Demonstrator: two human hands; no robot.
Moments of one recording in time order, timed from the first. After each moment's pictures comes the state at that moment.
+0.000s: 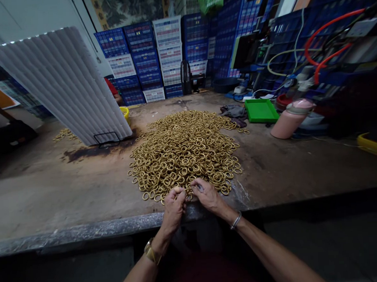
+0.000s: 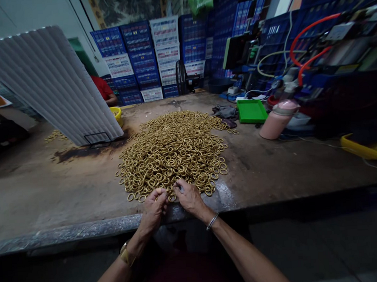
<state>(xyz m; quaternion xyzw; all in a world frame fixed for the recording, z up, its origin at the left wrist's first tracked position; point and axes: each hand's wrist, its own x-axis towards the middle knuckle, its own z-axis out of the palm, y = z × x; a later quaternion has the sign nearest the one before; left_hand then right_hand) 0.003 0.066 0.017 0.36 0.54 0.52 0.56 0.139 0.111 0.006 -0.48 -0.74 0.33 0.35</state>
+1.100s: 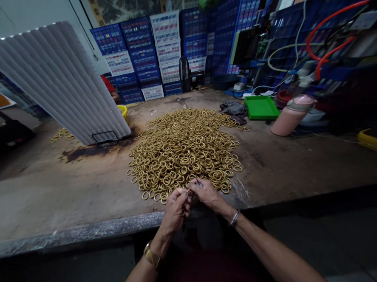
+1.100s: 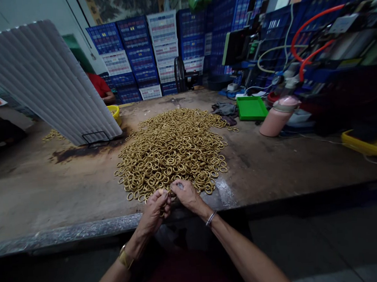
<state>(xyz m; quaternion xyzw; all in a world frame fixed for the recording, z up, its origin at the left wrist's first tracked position) 0.004 0.061 0.021 0.32 0.44 0.51 0.67 0.130 0.115 0.011 -0.49 -0.64 0.47 0.36</state>
